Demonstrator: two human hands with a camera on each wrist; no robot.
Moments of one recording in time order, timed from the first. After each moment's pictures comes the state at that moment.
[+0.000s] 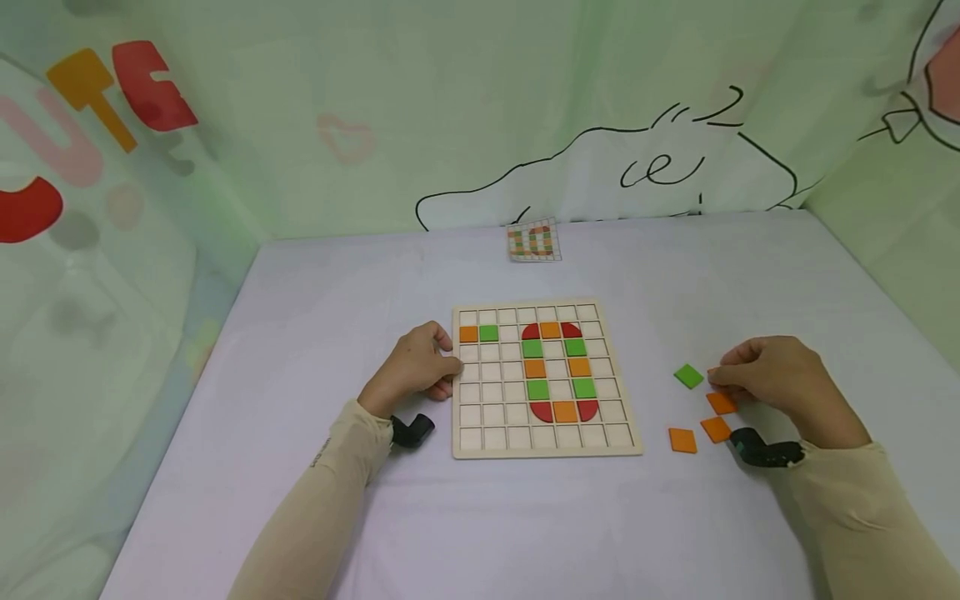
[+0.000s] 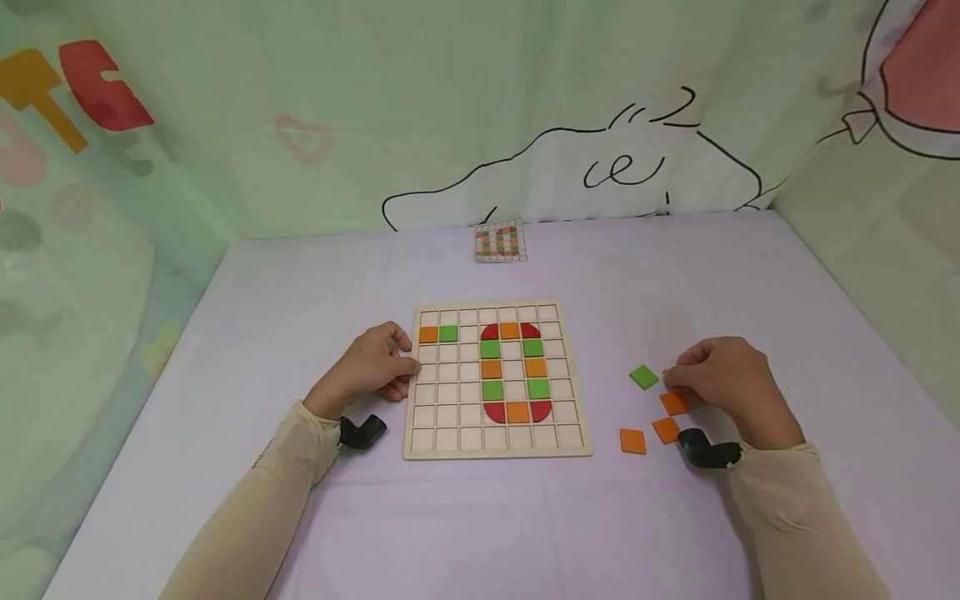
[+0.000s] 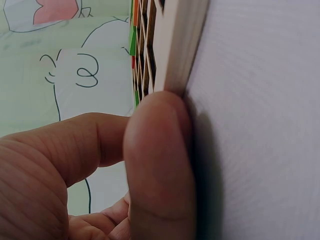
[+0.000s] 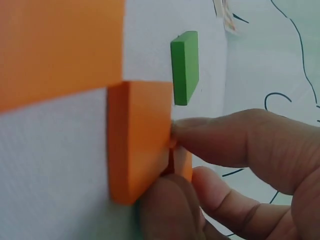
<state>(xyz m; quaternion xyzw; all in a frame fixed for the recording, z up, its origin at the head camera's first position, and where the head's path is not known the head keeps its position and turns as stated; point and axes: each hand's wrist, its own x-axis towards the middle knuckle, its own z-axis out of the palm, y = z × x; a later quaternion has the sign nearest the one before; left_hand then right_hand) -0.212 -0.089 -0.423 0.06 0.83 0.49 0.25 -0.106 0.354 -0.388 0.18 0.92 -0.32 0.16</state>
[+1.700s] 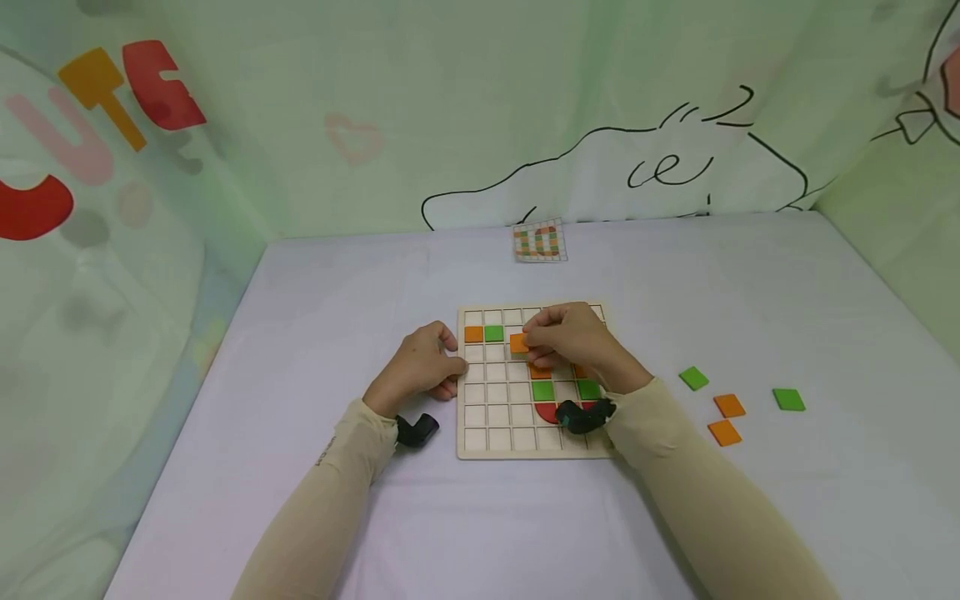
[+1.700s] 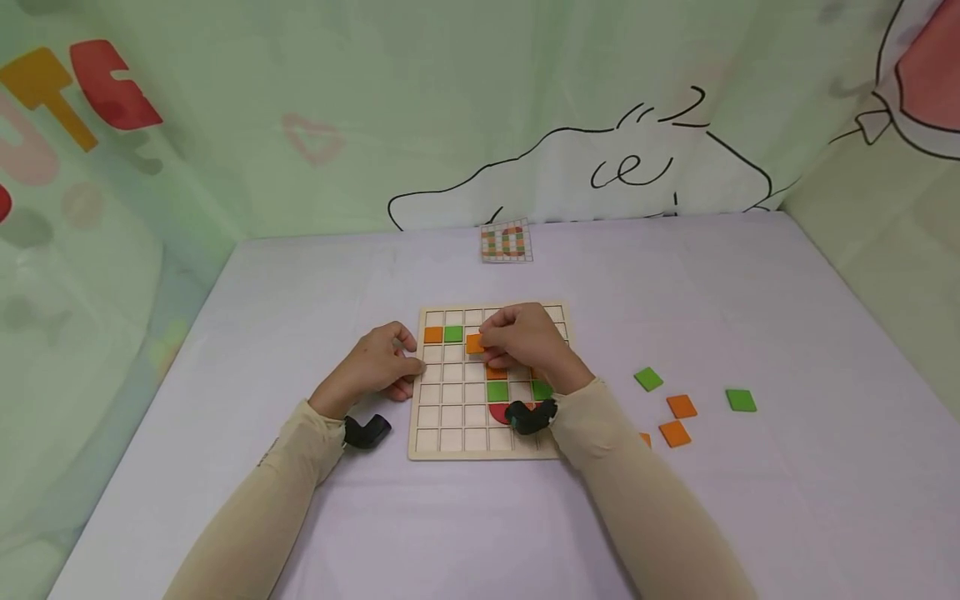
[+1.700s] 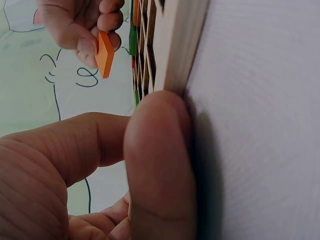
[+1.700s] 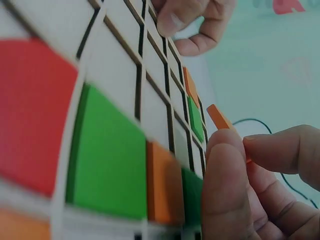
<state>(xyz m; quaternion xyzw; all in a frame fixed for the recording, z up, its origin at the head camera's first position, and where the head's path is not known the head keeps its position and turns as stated) -0.213 -0.088 -0.423 0.05 0.83 0.49 0.25 -0.196 0.156 -0.401 0.10 0.78 -0.60 0.18</state>
